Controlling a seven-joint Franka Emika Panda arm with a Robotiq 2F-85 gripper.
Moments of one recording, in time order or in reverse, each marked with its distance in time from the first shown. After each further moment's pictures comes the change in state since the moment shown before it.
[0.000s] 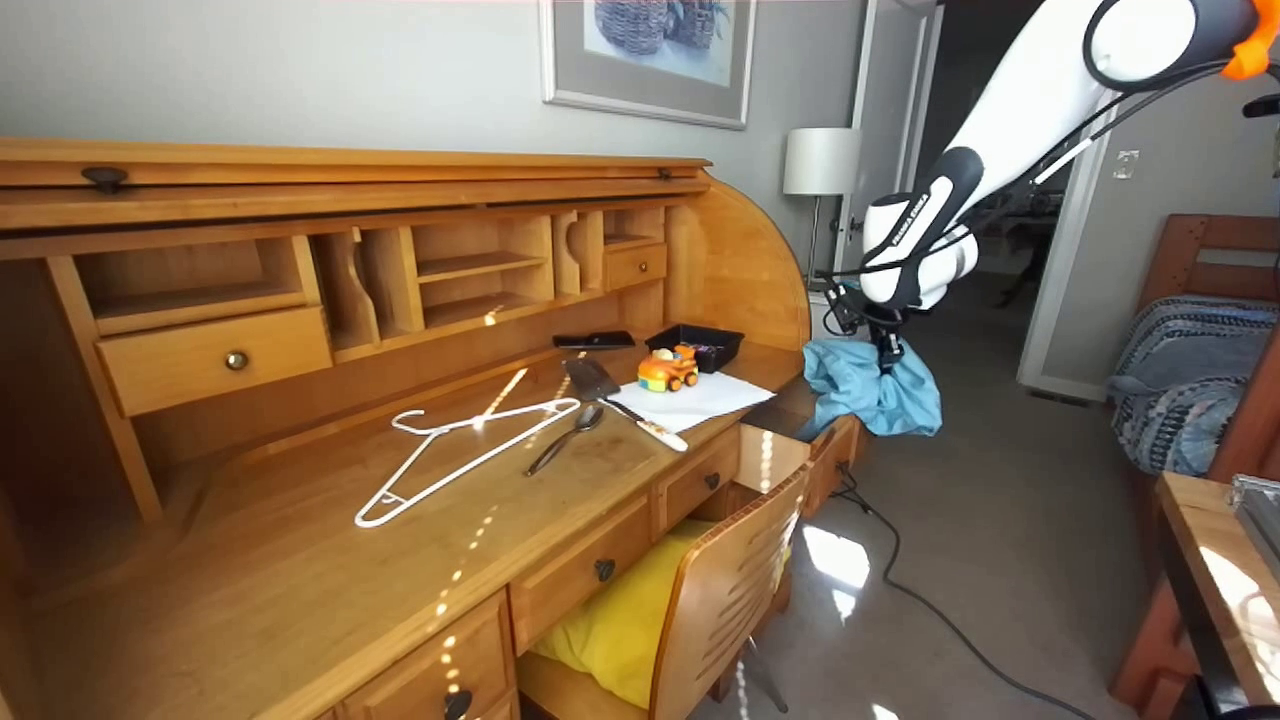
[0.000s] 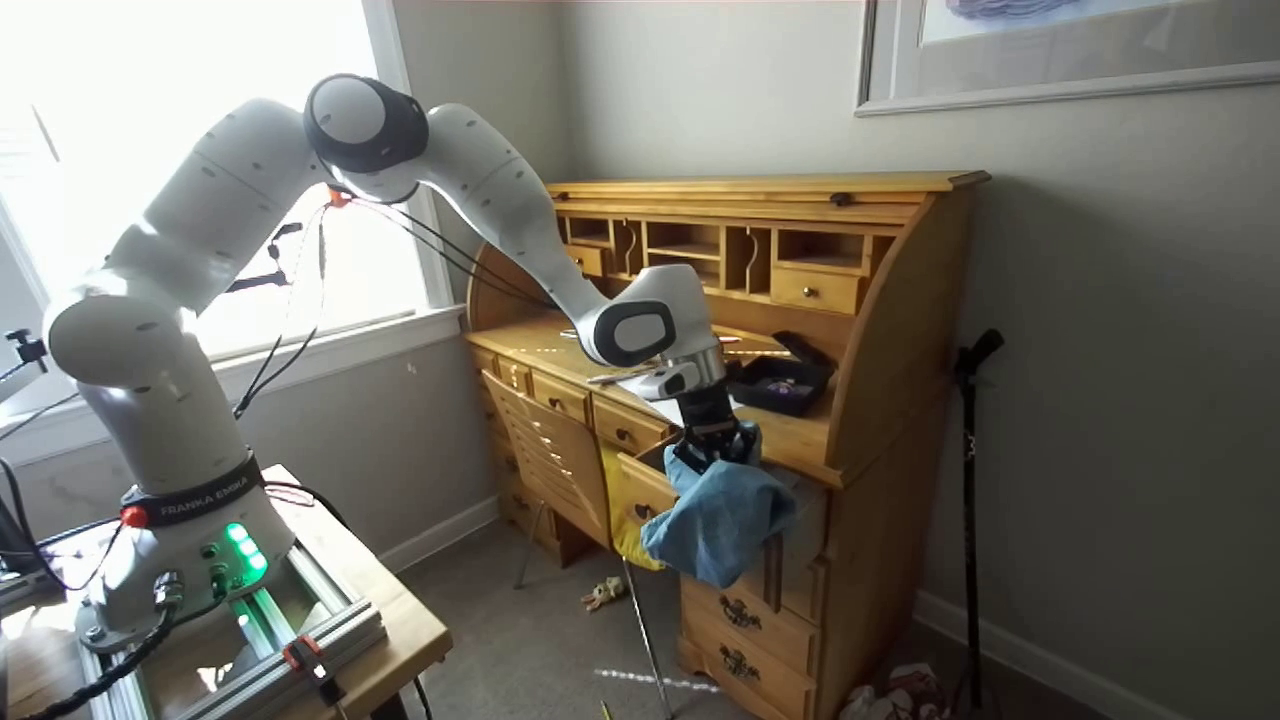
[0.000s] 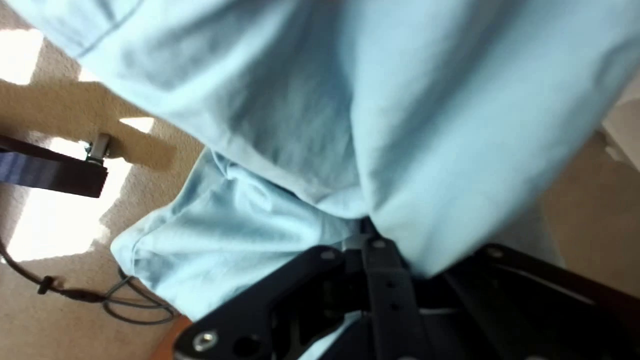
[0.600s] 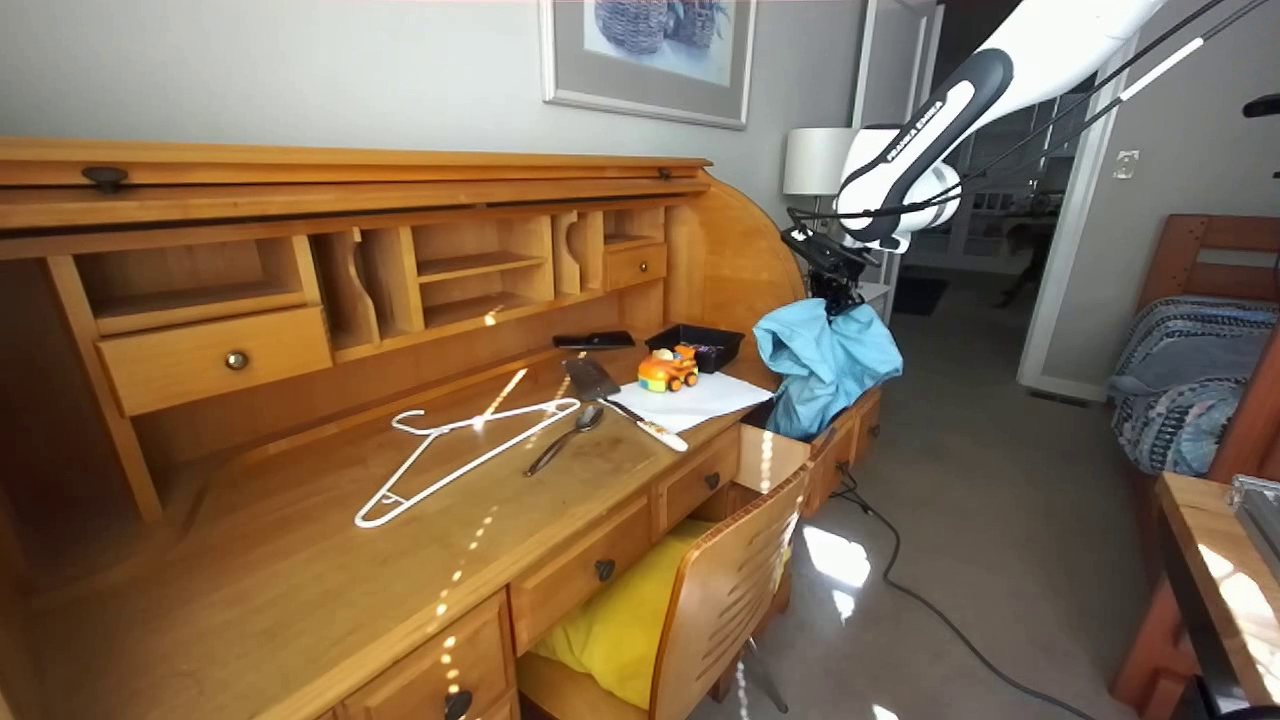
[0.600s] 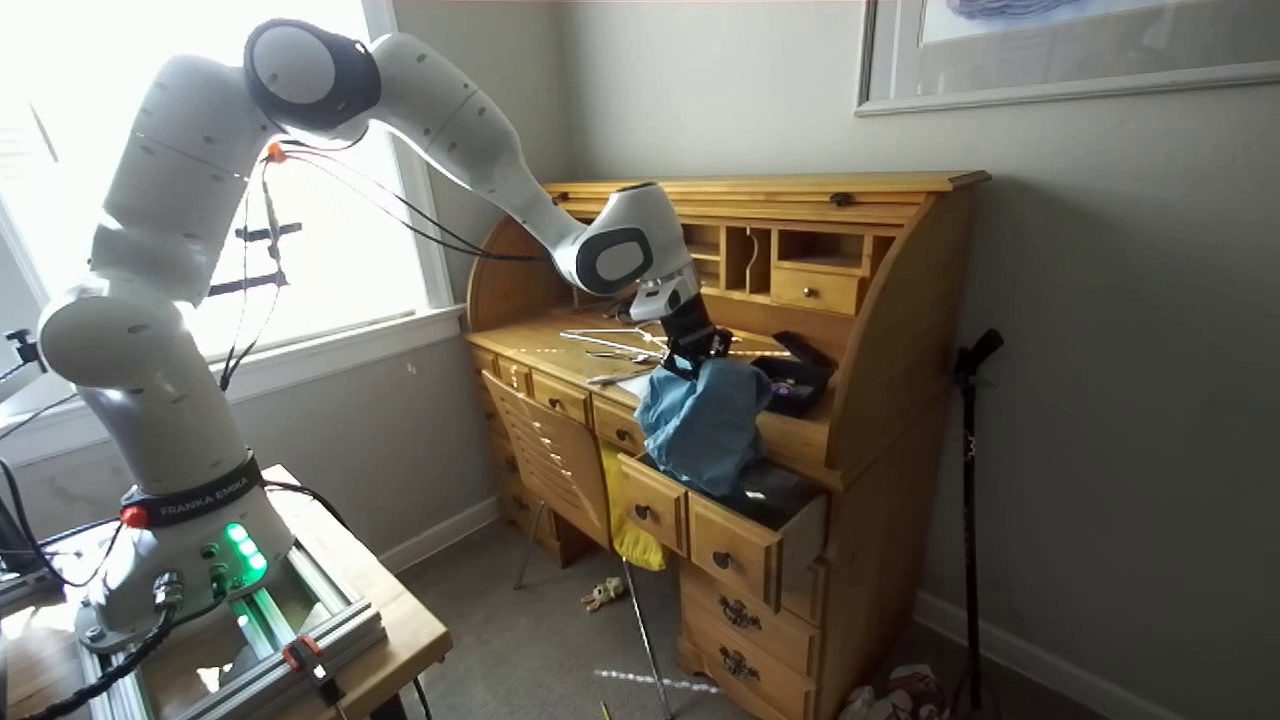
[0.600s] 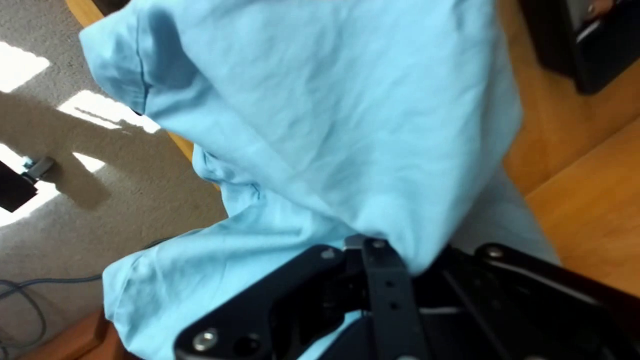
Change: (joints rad) arm -0.044 -0.242 0.210 -0.054 0.003 0.019 -0.397
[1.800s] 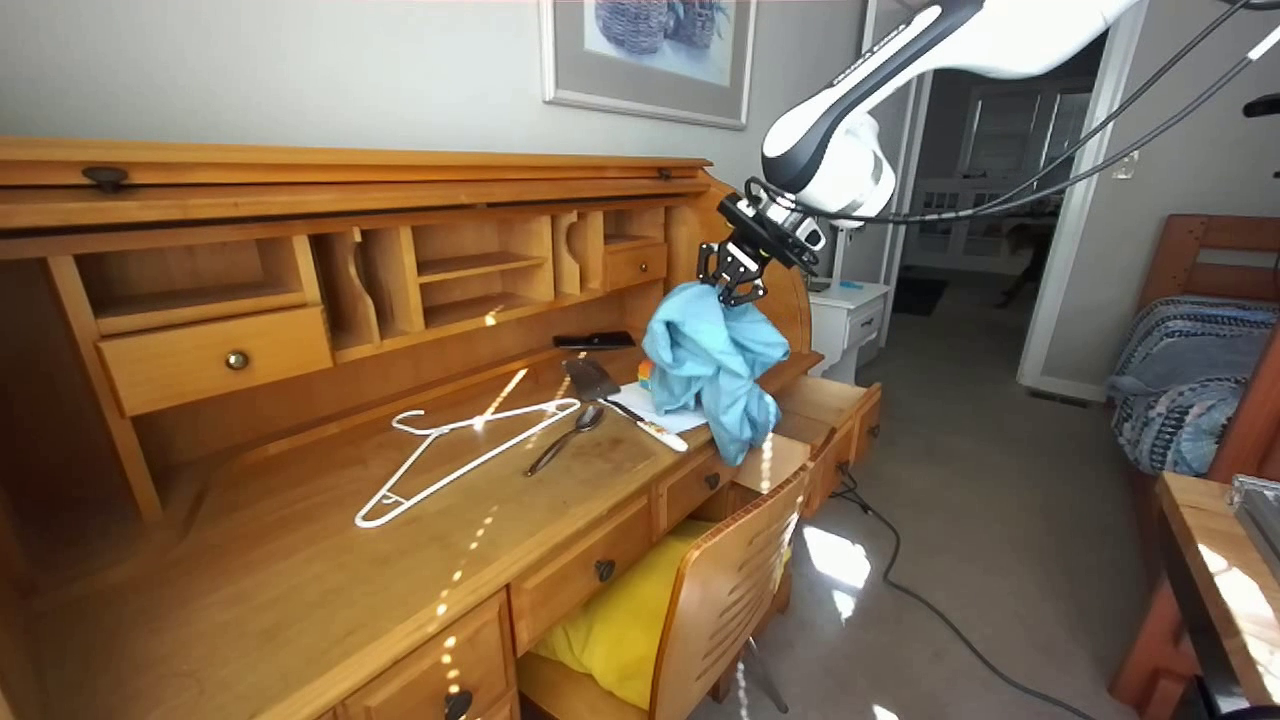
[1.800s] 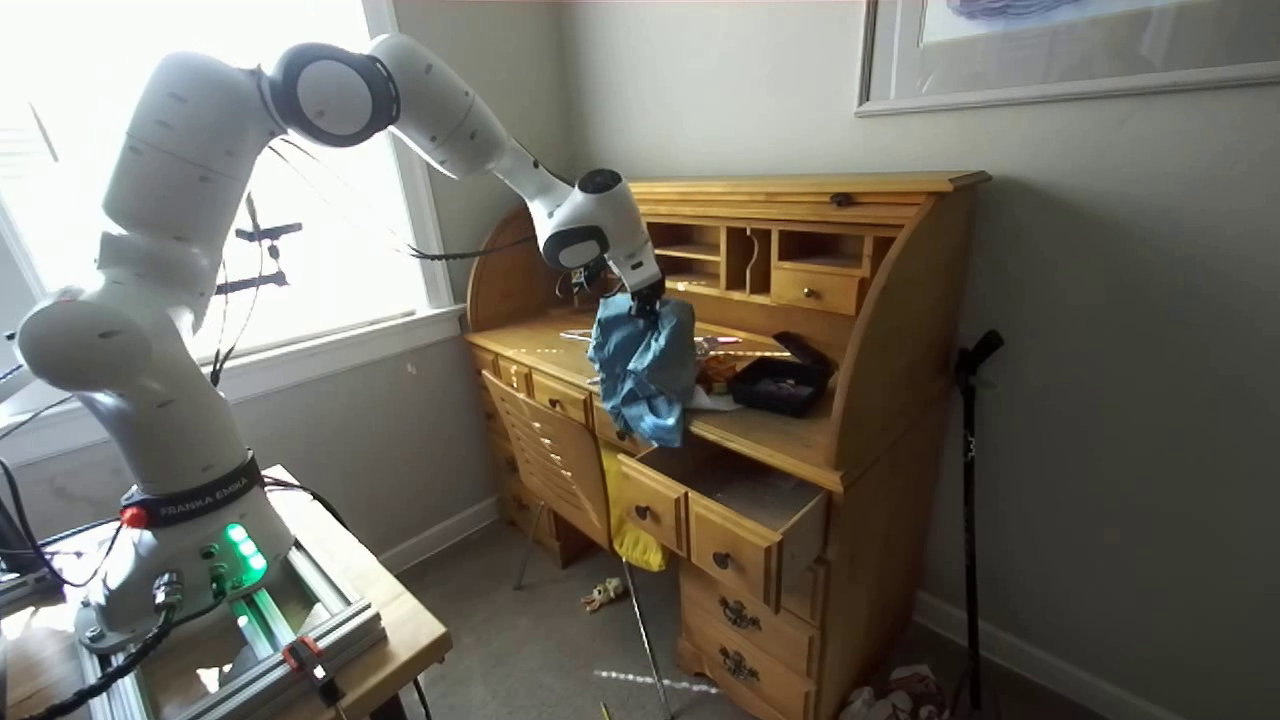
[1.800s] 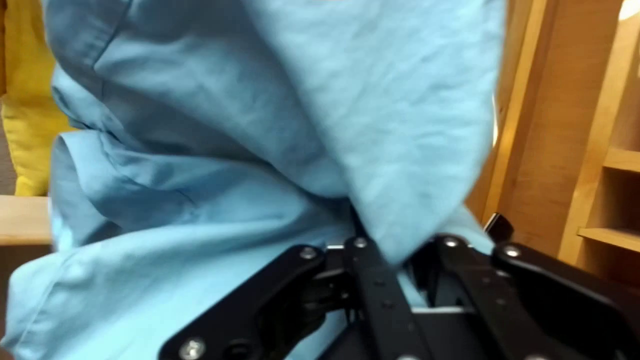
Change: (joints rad) arm -0.147 0.017 0.500 0.068 0.461 0.159 -0.952
